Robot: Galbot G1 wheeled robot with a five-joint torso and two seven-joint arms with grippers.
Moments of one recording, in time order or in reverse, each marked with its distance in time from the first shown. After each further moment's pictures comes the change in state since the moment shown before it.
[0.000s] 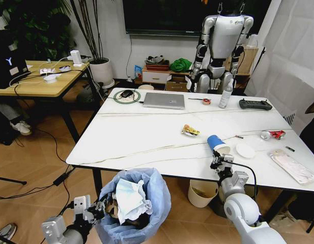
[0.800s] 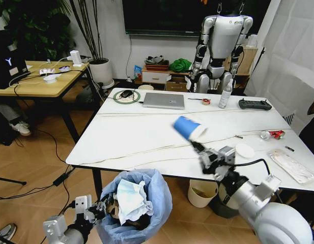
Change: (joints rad) left arm -0.016 0.031 0.006 -0.001 -0.031 0.014 -0.013; right arm -0.160 -0.492 -0.104 0.590 0.293 0.075 -0.248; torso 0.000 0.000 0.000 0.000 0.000
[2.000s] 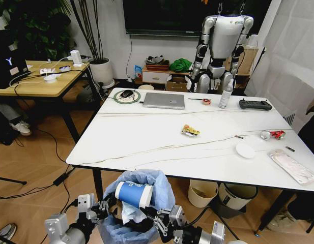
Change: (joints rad) left arm 0.020 0.010 0.011 -0.047 0.034 0.017 -0.008; right arm 0.058 0.127 -0.449 -0.290 -0.284 0.074 -0.145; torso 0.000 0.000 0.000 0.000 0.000
